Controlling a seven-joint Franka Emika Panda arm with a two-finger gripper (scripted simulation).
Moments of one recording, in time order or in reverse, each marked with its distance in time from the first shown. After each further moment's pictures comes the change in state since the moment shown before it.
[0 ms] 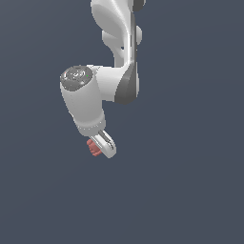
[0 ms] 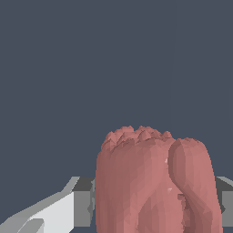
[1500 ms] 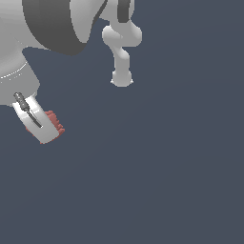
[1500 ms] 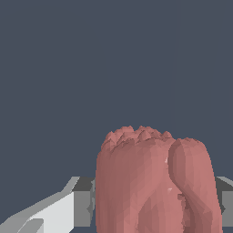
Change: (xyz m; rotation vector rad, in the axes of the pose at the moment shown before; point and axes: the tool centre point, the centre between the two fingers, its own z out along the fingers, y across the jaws) arm 0.108 0.049 -0.164 0.000 0.000 -0.001
